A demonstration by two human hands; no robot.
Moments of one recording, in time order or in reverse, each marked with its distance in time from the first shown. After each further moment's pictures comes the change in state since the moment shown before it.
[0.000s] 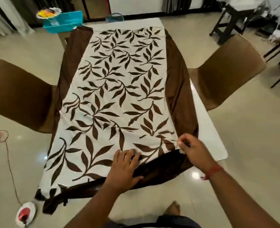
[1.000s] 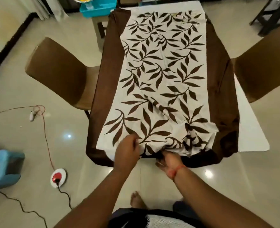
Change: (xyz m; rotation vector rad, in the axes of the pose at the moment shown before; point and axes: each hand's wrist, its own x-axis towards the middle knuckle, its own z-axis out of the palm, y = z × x) left_hand -0.090 -0.054 -0.045 -0.582 0.272 -0.651; right_hand -0.062 -0.024 0.238 0.911 -0.167 0.849
